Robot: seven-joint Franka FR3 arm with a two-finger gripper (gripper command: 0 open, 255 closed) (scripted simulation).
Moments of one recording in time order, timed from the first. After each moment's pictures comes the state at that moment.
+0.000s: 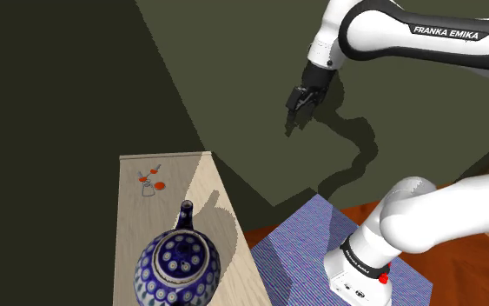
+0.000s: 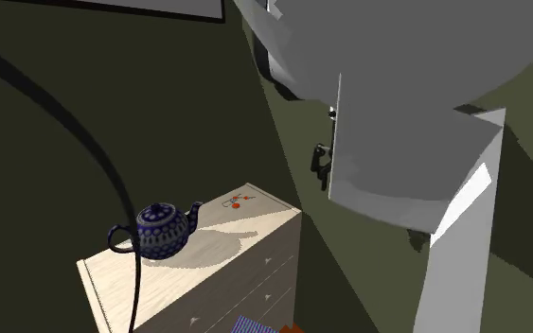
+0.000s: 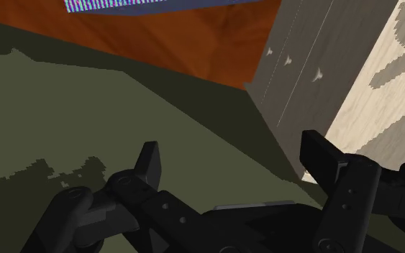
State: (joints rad) arm 0.05 -0.62 0.04 -2.34 -0.03 1.74 0.14
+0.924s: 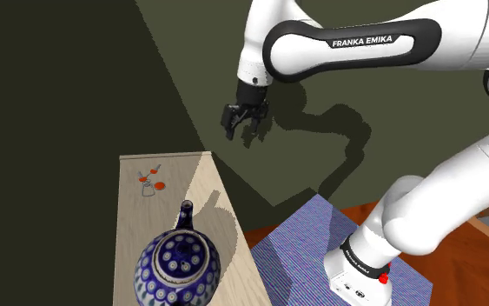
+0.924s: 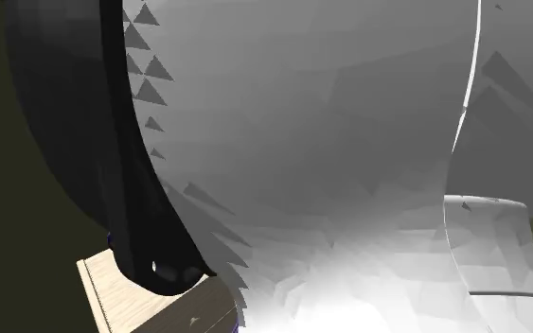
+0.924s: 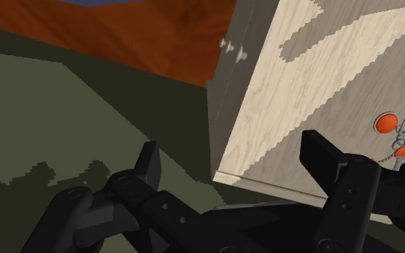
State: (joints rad) arm 0.13 -0.23 0.25 -2.16 0.02 1.91 0.41
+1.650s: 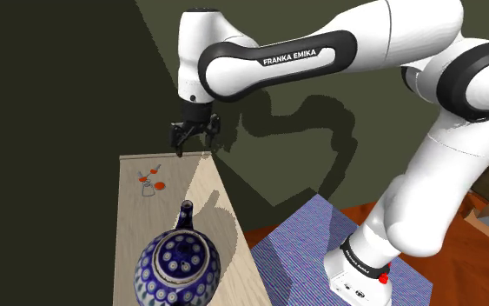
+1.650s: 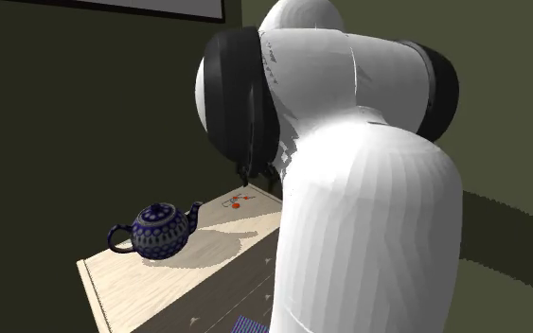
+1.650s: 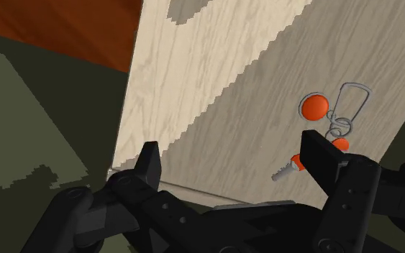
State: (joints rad) arm 0.21 0.16 0.36 -1.87 -0.07 1.96 0.63
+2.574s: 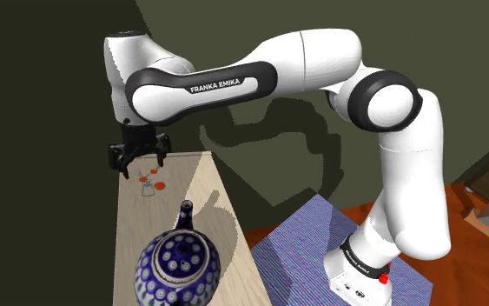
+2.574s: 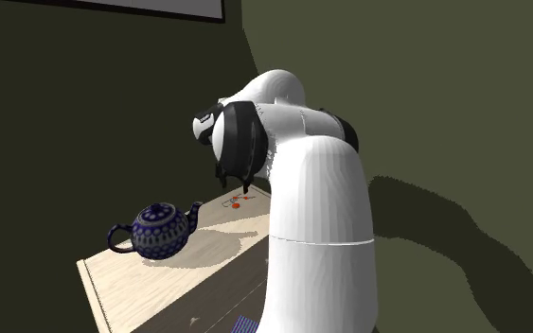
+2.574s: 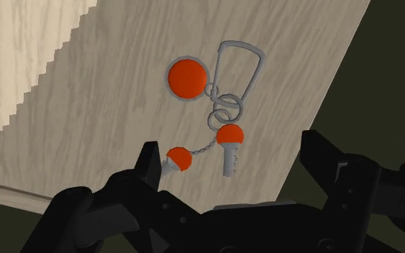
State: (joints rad) arm 0.38 0.60 0.36 -1.40 -0.20 1.89 0.78
